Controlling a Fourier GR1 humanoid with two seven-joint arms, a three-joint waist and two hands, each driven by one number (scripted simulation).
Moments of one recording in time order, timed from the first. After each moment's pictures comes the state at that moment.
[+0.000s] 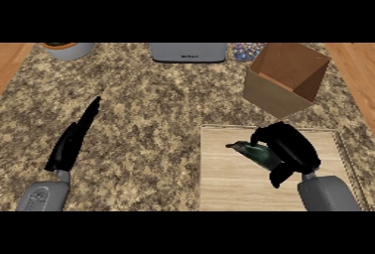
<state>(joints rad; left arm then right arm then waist) -0.14 0.23 0.01 -1.35 -0.24 -0.05 -0.03 -0.19 -0.22 0.11 -1.27 1.09 -0.10 -0.58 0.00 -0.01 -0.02</state>
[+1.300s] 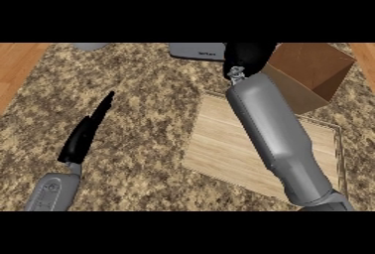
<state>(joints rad) -0.20 0.21 -0.02 -1.33 -0.27 -0.07 -0.04 -1.02 0.00 0.08 -0.97 1.51 0.12 1.00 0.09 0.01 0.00</state>
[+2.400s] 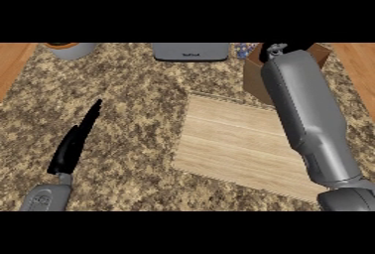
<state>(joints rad) -0.13 0.21 0.02 -1.35 -0.27 -0.04 -0.04 -1.09 -0.12 -0.12 -0.84 1.54 0.09 1.07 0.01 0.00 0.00</state>
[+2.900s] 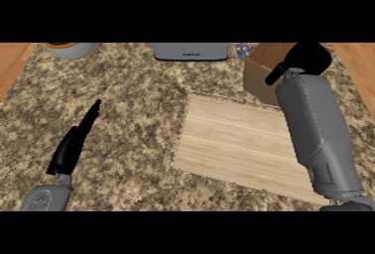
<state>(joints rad) -0.12 0.21 0.02 -1.35 -0.27 -0.04 -0.06 -0.94 -0.11 -0.31 -0.82 1.33 -0.02 0.94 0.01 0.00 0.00</state>
